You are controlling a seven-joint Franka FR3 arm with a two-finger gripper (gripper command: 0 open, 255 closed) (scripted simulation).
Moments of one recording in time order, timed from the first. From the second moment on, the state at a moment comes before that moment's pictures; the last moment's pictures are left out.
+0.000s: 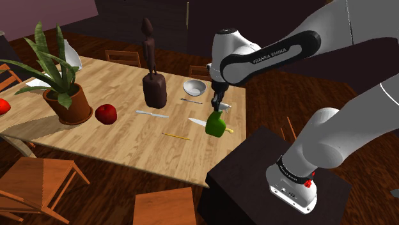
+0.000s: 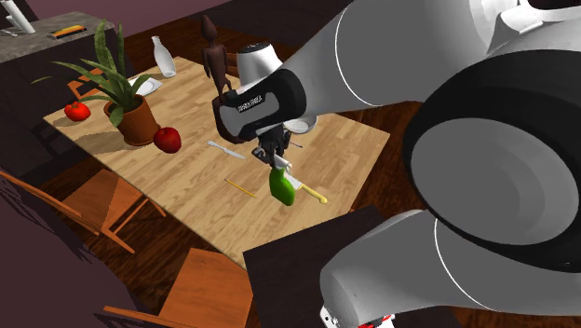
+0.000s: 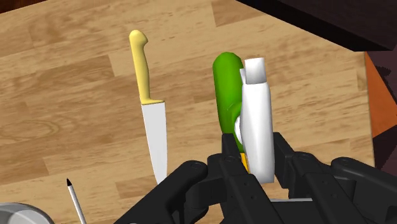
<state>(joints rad) 0.17 -0.31 0.05 -2.55 -0.07 2.18 -0.16</state>
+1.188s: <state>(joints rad) 0.17 -0.42 0.05 -2.39 -0.05 1.92 -0.18</state>
